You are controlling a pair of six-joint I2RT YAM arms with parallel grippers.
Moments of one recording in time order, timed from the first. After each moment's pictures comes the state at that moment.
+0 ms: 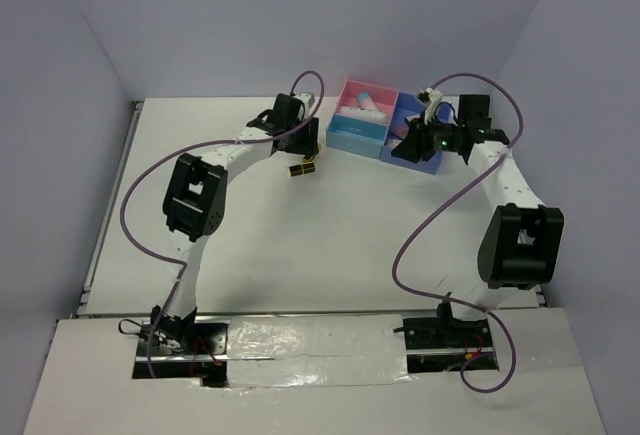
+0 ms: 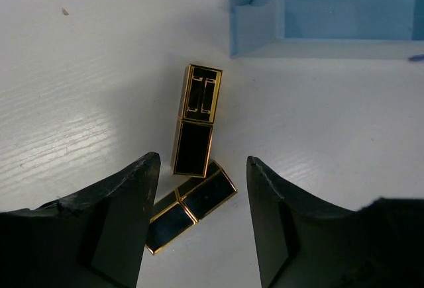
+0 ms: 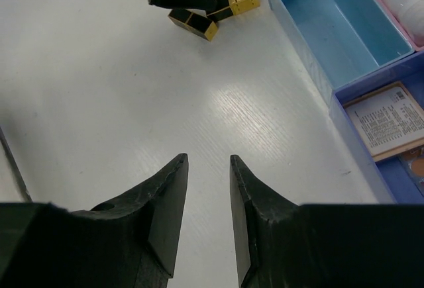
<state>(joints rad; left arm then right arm) -0.43 2.21 1.80 -0.33 0.10 -0.26 -0.08 1.59 1.29 -0.47 -0.92 -0.33</state>
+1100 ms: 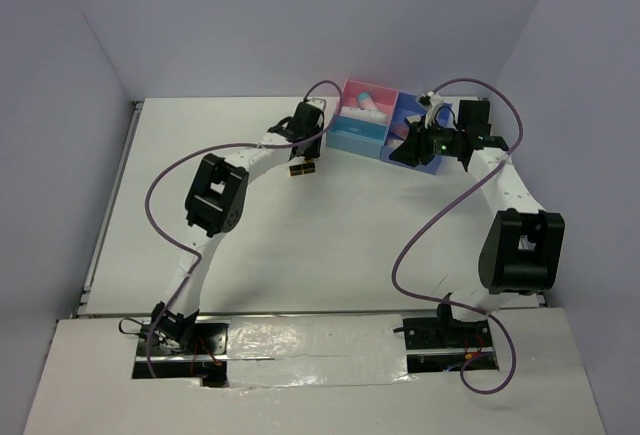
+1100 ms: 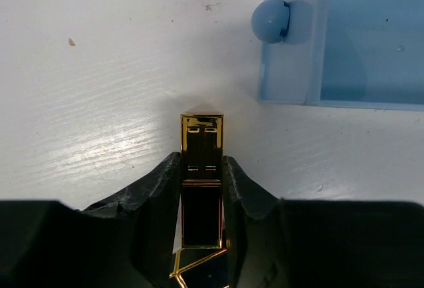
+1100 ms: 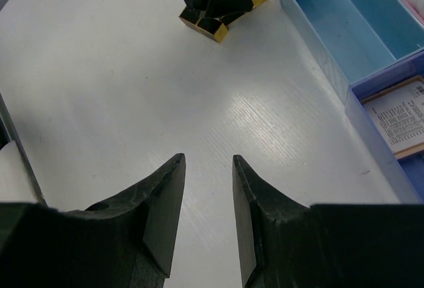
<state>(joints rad) -0.49 2.40 1.95 -0.32 -0.14 -0.24 -0.08 1.55 1.22 -0.40 -0.94 -0.26</state>
